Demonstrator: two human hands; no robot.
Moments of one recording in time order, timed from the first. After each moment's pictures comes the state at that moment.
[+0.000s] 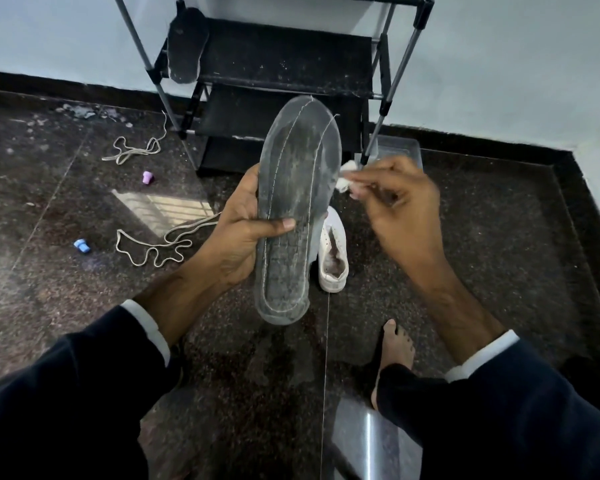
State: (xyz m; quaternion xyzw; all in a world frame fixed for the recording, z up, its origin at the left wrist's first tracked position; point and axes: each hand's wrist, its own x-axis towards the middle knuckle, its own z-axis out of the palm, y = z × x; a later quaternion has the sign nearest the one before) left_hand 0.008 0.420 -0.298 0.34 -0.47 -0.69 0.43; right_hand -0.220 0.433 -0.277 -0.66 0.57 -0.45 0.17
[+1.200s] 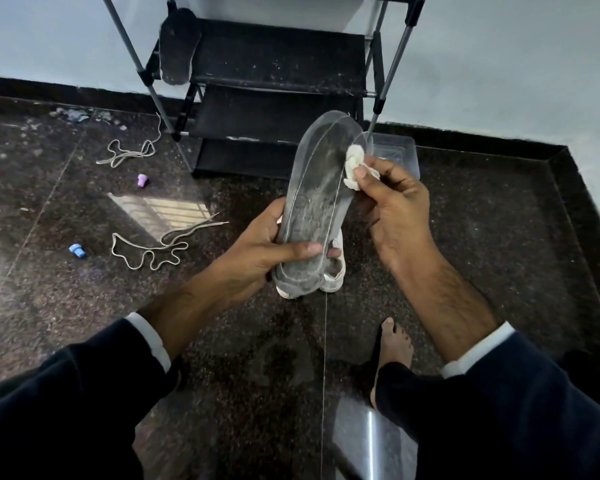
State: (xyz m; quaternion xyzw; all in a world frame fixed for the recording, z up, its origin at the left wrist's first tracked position) left_hand -0.010 0.439 -0.300 0.32 -0.44 -0.78 0.31; right_hand -0.200 0.430 -0.266 -0.23 0.48 -0.66 0.53
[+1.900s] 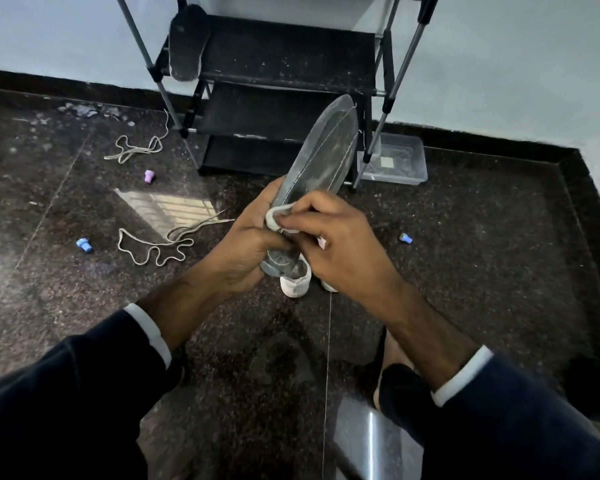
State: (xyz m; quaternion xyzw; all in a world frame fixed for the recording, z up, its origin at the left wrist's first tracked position) left_hand -0.001 0.428 -0.302 0.33 -0.45 -0.74 0.37; right_hand -0.163 0.451 -0.288 -0.81 0.45 -0.35 0.15
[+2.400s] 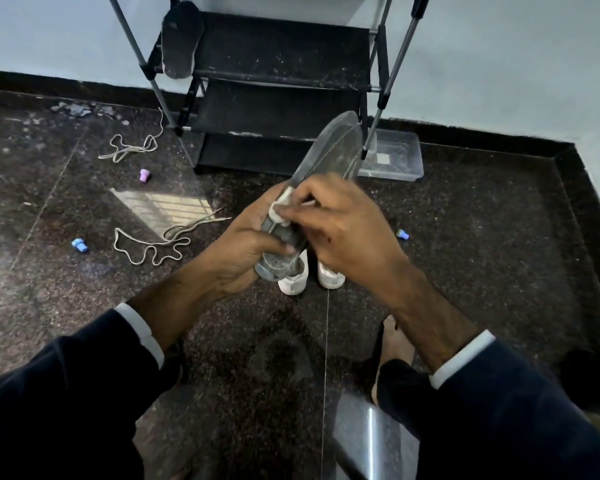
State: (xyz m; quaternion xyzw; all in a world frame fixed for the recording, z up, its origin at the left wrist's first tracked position) left_hand 0.001 0.431 -0.301 0.33 -0.45 -0.76 0.33; right_hand -0.177 0.447 -0.271 -0.87 0.43 -0.25 0.01
